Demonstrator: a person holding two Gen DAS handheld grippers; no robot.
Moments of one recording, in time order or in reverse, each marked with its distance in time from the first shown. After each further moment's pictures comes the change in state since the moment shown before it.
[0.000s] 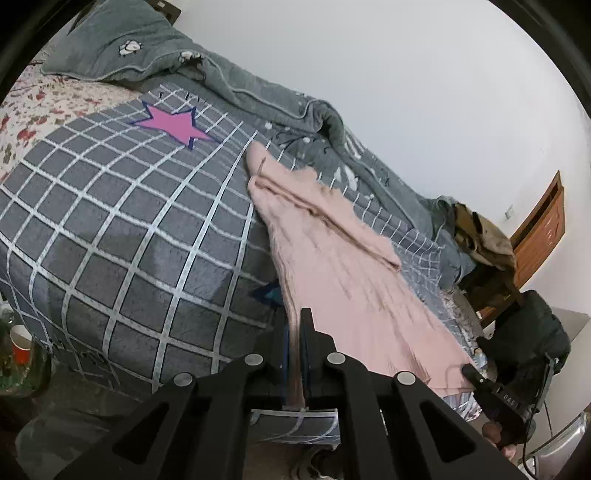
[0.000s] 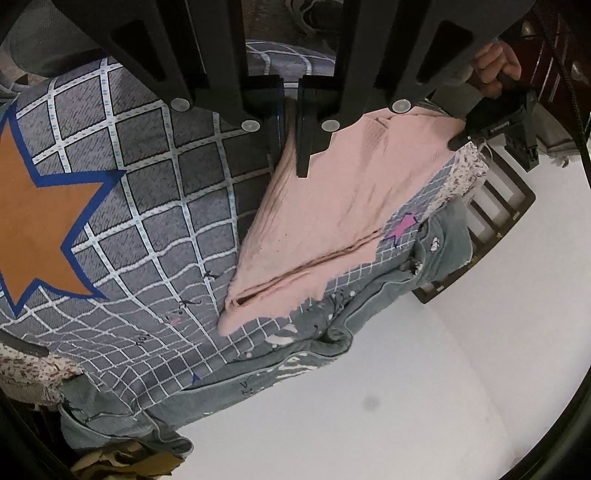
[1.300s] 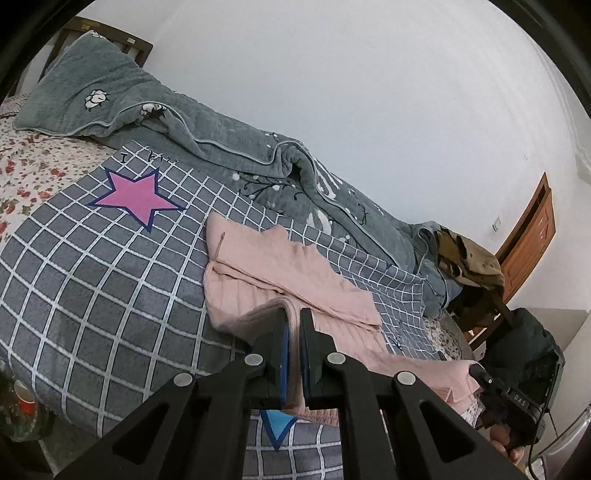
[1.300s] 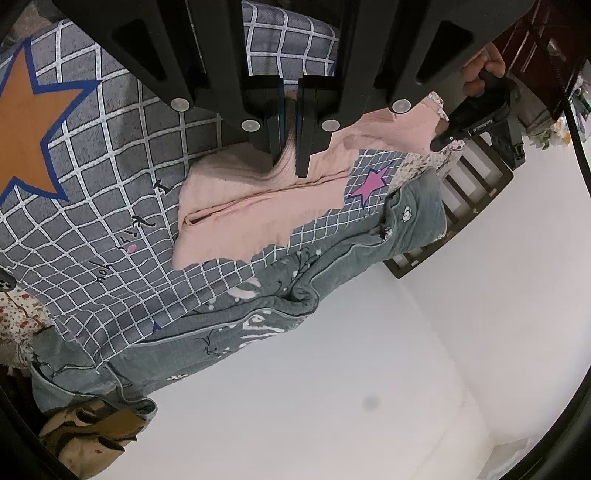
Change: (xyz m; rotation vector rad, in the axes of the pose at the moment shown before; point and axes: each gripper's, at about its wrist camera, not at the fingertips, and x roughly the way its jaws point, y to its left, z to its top) left arm -0.003 -0.046 0.077 0.066 -0.083 -0.030; right arm -0.013 0.041 0.077 -0.031 -0.075 0.080
